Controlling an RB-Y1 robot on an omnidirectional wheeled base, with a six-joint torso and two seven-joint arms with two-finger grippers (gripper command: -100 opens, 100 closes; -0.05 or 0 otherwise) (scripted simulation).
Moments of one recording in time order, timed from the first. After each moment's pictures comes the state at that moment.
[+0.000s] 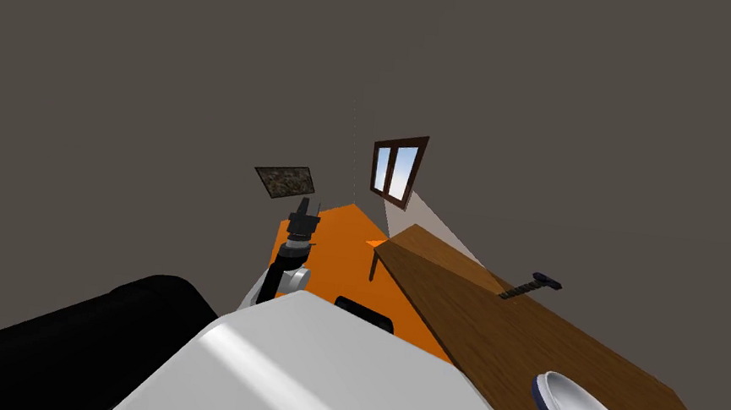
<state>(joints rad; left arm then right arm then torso) 0.54 0.04 0.03 -2.36 0.01 -0.55 0.07 0.11 -1.15 0.47 -0.58 0.98 -0.62 0.43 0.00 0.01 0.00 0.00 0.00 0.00</state>
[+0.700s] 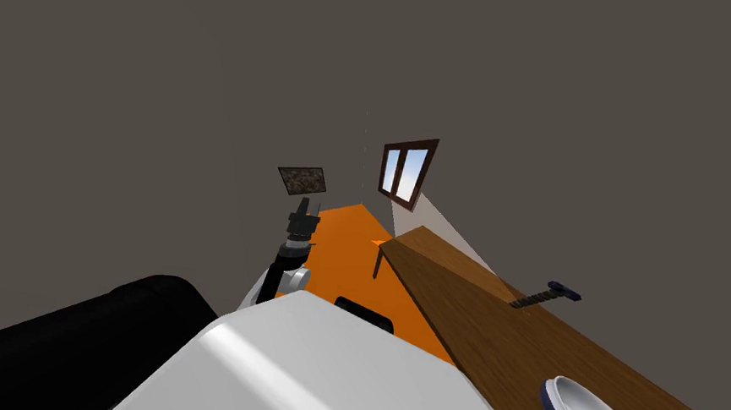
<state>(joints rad) 0.54 0.04 0.03 -2.36 0.01 -0.55 0.07 0.10 -1.11 0.49 -0.52 0.98 -0.58 0.37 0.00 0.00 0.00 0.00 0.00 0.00</state>
